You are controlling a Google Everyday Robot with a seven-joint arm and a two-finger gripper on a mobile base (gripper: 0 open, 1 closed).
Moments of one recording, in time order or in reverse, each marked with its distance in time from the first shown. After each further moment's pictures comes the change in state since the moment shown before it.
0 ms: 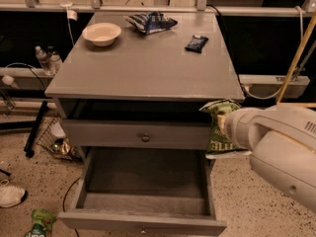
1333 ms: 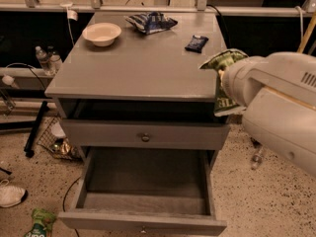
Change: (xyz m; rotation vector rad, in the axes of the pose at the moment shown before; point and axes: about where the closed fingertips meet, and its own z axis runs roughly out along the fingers) arm -0.124 -0.011 -0.042 0.142 -0.181 -0.231
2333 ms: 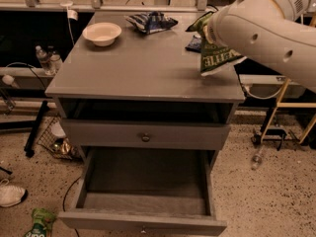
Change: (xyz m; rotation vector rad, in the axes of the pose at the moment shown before) arm -0.095 -0.017 0.106 -0.086 0.014 -0.044
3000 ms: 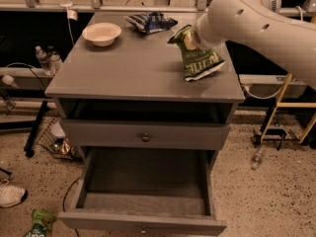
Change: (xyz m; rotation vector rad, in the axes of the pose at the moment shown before) arm 0.006 0.058 0.061 -0.247 0.090 -0.014
